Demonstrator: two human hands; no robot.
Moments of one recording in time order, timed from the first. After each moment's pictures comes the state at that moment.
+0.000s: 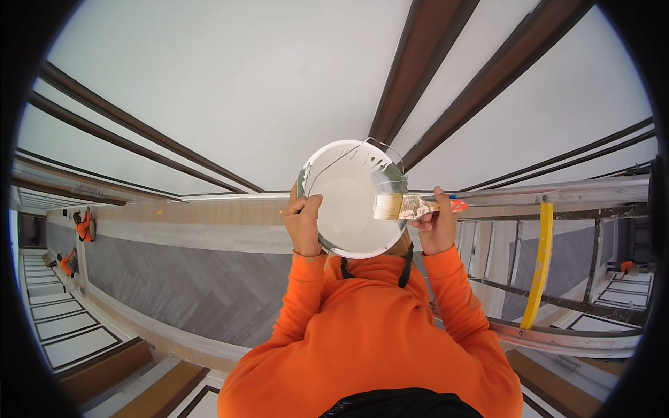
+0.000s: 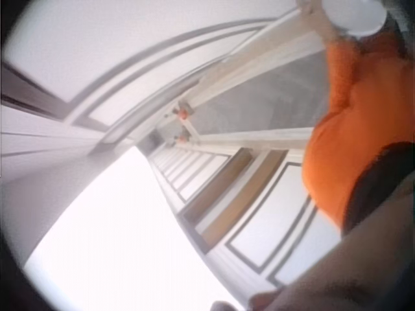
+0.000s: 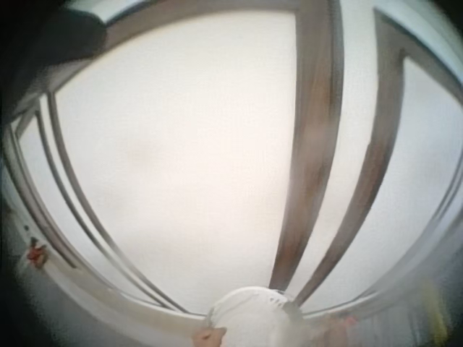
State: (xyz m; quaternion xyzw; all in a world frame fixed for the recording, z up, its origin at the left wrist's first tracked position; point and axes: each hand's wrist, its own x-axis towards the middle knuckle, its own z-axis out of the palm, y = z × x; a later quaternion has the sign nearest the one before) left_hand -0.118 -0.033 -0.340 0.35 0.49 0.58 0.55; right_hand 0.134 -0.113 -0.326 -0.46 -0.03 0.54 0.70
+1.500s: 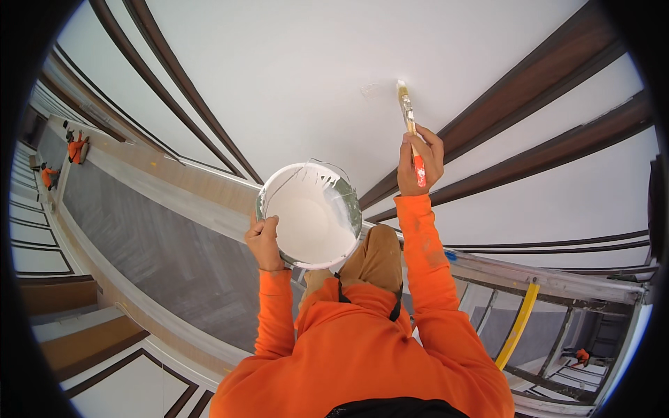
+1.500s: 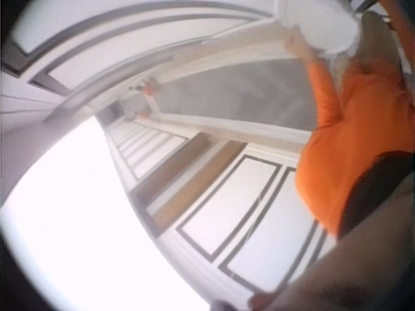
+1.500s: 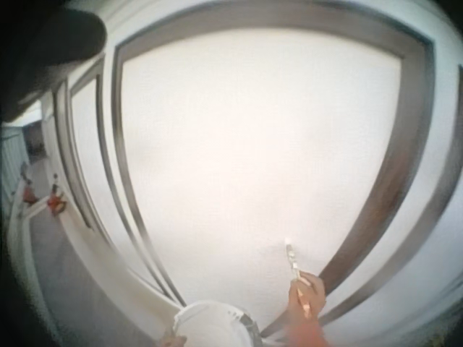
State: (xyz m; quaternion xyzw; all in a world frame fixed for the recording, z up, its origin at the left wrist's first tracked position) left_hand -0.120 -0.070 -0.445 0.23 0.58 0.69 0.36; right_hand 0.148 0.084 -0.368 -0.41 -0.64 -0.09 0.65
